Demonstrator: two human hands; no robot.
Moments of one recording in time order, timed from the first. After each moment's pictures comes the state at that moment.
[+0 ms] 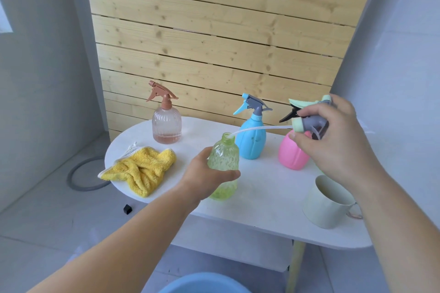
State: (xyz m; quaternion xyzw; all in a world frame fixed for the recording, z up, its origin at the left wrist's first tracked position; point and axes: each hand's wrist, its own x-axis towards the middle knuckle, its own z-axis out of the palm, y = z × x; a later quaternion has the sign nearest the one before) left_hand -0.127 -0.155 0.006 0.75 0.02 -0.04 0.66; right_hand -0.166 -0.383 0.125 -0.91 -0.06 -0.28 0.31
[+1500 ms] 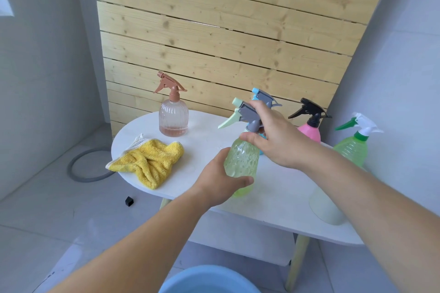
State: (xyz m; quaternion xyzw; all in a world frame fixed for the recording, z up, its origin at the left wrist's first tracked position) left_hand -0.136 -0.158 -0.011 0.80 -0.06 -0.04 0.60; right_hand -0.119 -0.309 0.101 -0.93 -0.26 -0.09 0.25
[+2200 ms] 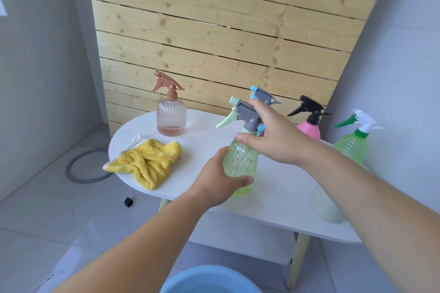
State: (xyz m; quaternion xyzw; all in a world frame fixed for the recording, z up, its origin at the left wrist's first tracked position) left_hand -0.133 -0.157 -0.014 0.81 -0.07 -0.03 0.59; right_hand -0.112 -0.308 0.098 -0.93 -0.21 -0.06 0.30
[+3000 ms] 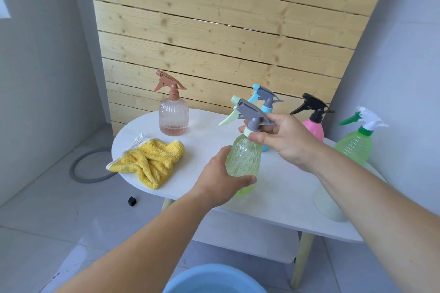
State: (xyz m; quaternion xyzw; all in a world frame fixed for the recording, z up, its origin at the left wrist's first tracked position) left_hand -0.133 -0.158 -0.015 0.82 -0.06 -0.02 0.56; right_hand -0.117 -0.320 0.087 -0.83 -0.15 0.03 0.54
